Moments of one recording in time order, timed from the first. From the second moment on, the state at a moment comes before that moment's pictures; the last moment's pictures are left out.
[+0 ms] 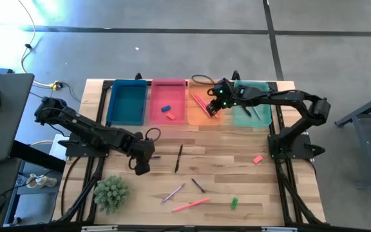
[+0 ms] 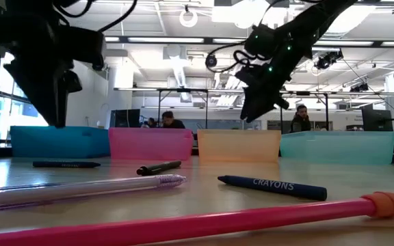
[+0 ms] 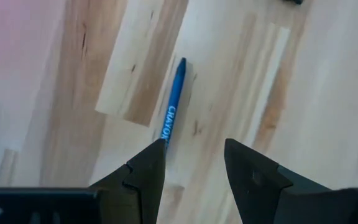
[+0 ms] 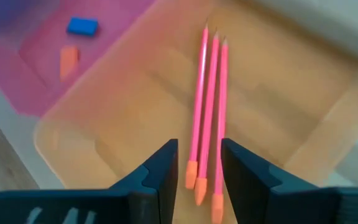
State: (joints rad) left arm -0.20 1.35 0.77 -0.69 -0.09 -0.61; right arm -0.50 1.55 0.97 -0.31 0.01 0.35
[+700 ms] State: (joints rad) left arm -0.14 1.63 0.77 -0.56 -0.08 -0.48; right arm -0.52 1.45 0.97 -0.31 0.01 0.28
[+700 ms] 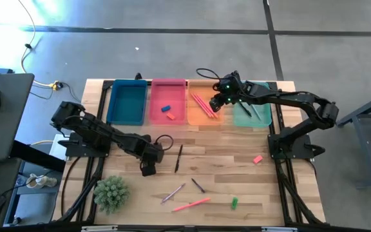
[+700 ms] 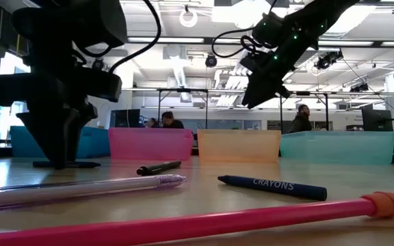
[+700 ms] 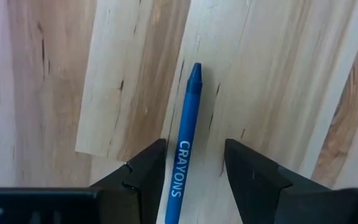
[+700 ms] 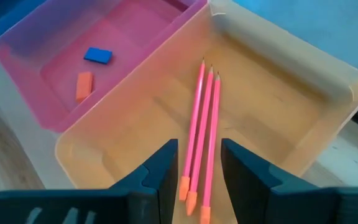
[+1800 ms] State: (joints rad) left arm -0.04 1.34 0.76 -0.72 -0.31 -0.51; right arm -0.52 1.28 0.97 -0.38 0.01 0.21
